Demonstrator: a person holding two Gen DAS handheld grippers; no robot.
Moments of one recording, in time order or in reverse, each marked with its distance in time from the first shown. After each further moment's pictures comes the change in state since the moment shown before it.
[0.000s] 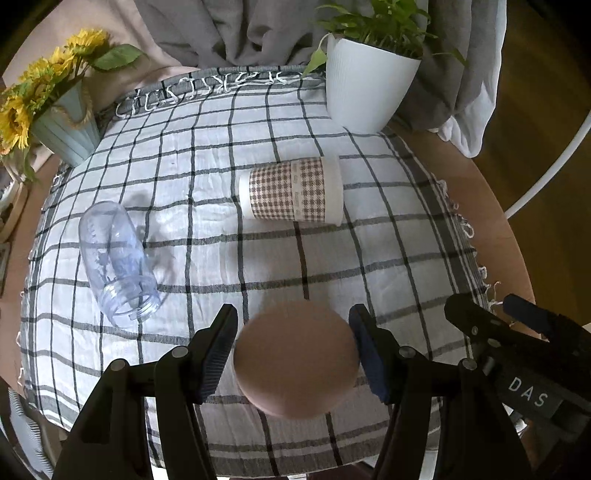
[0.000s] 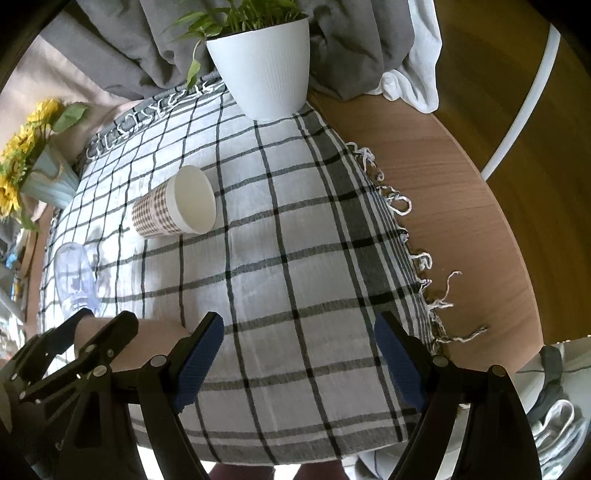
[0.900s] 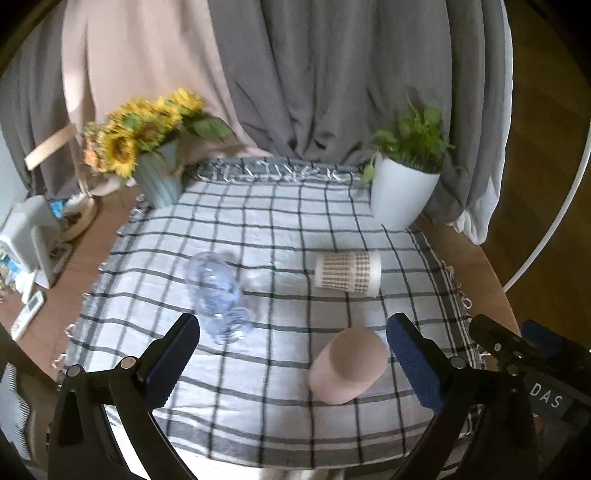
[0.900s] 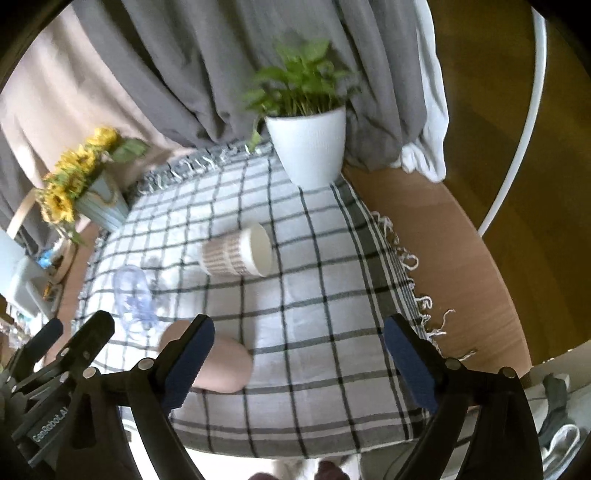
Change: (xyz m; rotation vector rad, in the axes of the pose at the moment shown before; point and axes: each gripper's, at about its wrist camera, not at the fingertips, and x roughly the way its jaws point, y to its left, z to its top) left arm -0.126 0.049 -0.034 -0.127 -0.348 0.113; right arm -0.091 0.030 -0.019 -0.060 -0.246 0.085
